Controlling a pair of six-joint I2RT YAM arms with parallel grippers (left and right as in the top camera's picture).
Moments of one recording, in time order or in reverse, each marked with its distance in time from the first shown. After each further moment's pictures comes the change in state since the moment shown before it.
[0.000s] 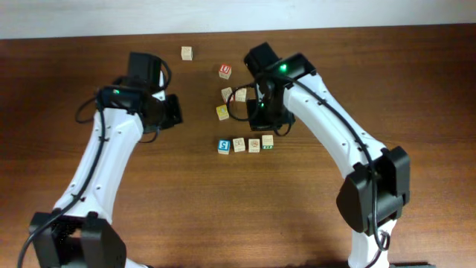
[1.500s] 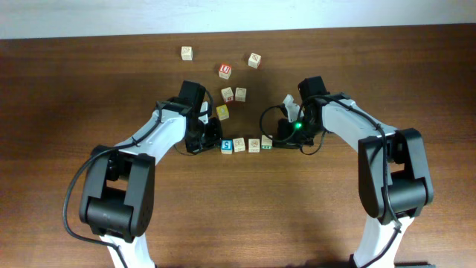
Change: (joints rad) left arm -0.140 0.314 -0.147 0.293 0.338 -0.173; right arm -0.283 -0.003 -0.558 0.563 -0.456 -0.217
